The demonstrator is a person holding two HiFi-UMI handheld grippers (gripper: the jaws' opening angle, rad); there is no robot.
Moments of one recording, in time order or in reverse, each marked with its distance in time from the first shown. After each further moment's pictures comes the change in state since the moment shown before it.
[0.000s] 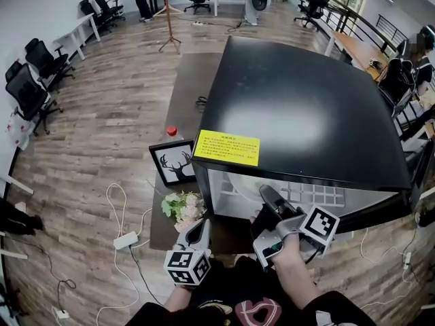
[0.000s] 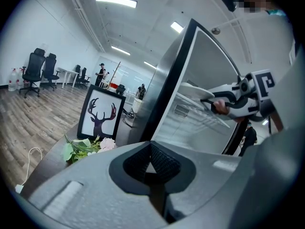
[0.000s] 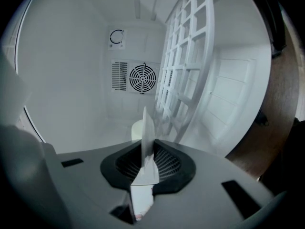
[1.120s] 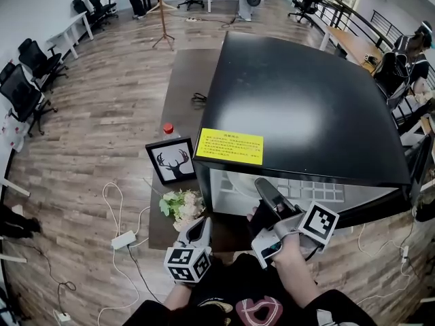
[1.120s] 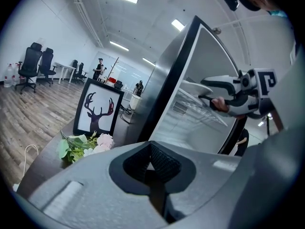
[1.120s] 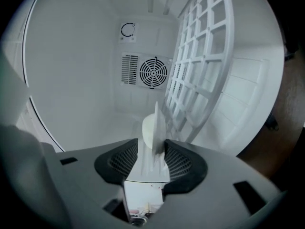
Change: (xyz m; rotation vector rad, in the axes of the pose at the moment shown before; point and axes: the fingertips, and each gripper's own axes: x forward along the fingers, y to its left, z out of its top) left arm 0.005 0.001 -0.008 -0.013 0.039 -0.044; right arm 0.006 0.017 -0.010 -0.081 0.029 0.074
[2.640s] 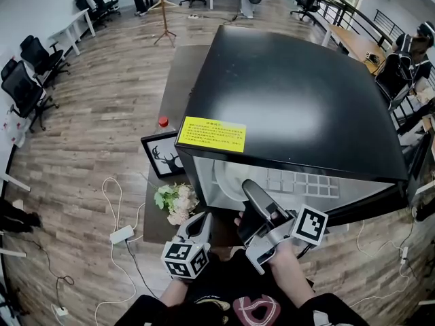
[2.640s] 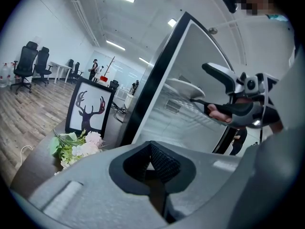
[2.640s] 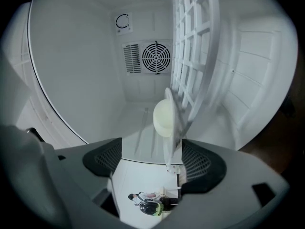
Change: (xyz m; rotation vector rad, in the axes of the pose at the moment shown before) left arm 0.005 -0.027 -0.006 0.016 0.003 -0.041; right arm -0.009 0.006 -0.026 0.039 0.172 0.212
